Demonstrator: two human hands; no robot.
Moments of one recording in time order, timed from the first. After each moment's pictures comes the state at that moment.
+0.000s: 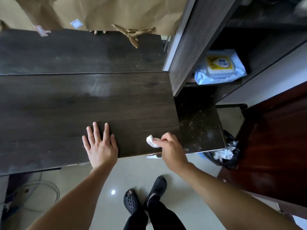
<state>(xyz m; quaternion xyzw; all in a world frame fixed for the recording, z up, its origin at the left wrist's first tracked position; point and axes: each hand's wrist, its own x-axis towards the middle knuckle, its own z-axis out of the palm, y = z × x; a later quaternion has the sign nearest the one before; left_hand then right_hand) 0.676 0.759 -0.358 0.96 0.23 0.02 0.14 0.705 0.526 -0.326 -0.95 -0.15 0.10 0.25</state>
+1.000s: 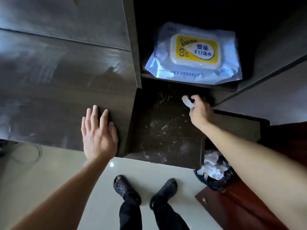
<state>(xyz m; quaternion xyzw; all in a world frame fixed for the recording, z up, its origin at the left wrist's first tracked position) 0.744 0.541 -0.357 0.94 0.28 0.12 0.12 0.950 0.298 -0.388 -0.98 -0.05 0.12 0.17</state>
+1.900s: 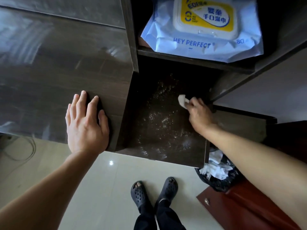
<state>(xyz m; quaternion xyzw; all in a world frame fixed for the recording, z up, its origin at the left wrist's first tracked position) 0.743 0.540 -0.367 0.94 0.29 0.15 0.12 0.933 0.270 -0.453 -0.94 -0.32 0.07 0.07</state>
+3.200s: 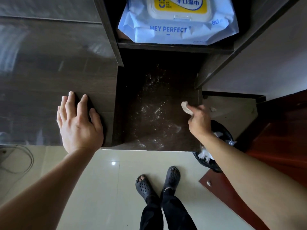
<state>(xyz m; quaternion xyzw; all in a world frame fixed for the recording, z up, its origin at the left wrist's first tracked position) 0.743 0.541 -0.370 0.94 0.28 0.16 0.13 0.867 0.238 -0.462 -0.97 -0.04 0.06 0.24</state>
